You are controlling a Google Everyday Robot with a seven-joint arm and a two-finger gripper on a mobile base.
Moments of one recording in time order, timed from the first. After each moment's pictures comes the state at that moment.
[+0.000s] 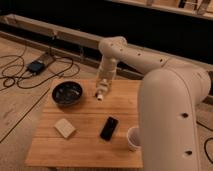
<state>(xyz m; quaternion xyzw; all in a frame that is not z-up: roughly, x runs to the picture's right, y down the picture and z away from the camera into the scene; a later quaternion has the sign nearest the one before) -0.026 -0.017 0.816 -0.20 -0.31 -0.60 0.71</state>
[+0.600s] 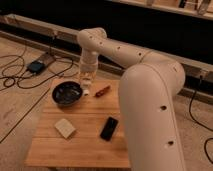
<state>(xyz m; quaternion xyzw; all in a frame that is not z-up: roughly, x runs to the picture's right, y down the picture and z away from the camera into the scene) -0.109 -0.041 0.800 -0.15 -0.34 -0.70 0.61</state>
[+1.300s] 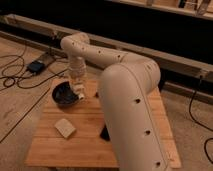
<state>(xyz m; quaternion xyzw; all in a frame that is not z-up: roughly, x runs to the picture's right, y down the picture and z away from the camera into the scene) -0.162 -0.011 0.827 -0.16 -0.34 -0.78 0.50</state>
